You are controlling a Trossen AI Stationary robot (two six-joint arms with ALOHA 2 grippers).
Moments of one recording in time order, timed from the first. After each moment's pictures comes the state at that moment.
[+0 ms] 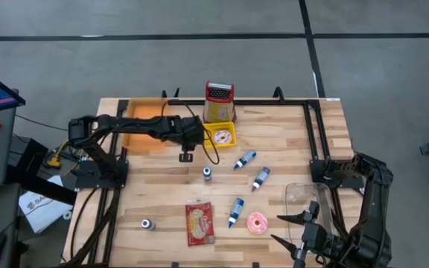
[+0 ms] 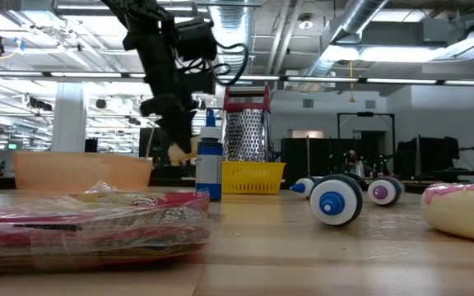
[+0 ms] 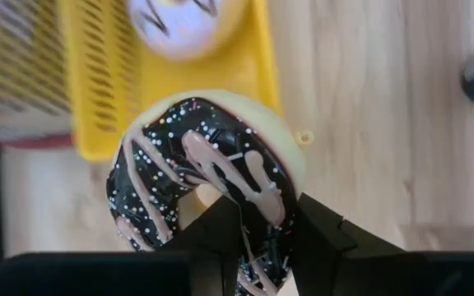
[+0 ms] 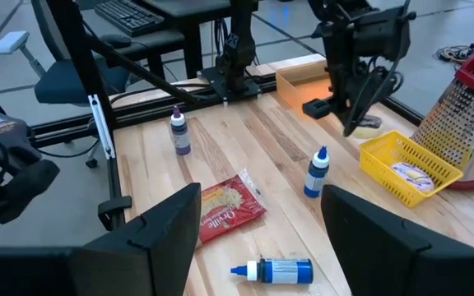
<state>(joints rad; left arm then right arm) 0.27 1.64 1.08 -0.56 -0.15 0.39 1.12 1.85 2.00 -1.53 1.19 1.42</state>
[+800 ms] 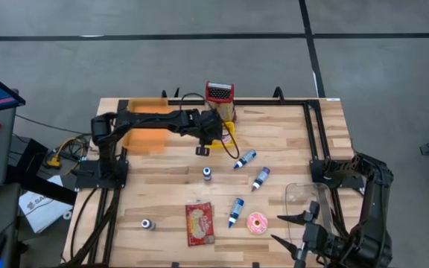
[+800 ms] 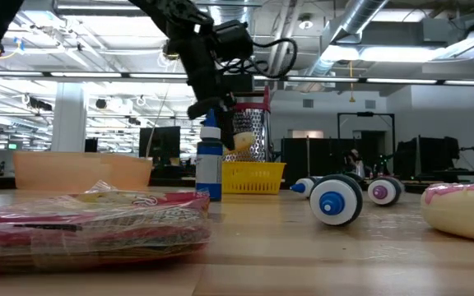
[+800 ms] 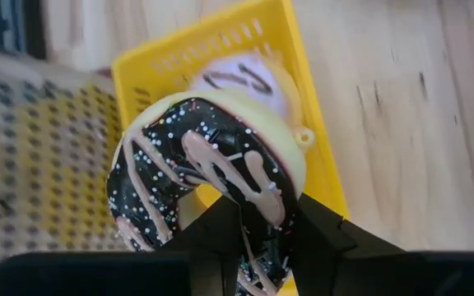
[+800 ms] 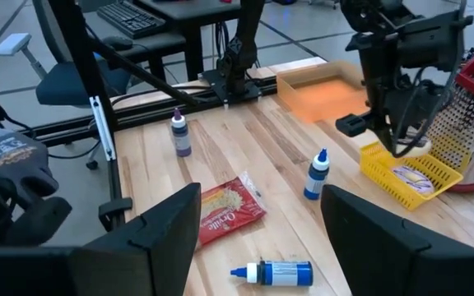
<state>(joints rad) 0.27 1.87 1.39 -0.57 -0.15 0.53 1.12 1.85 2.00 -1.53 1.20 1.41</state>
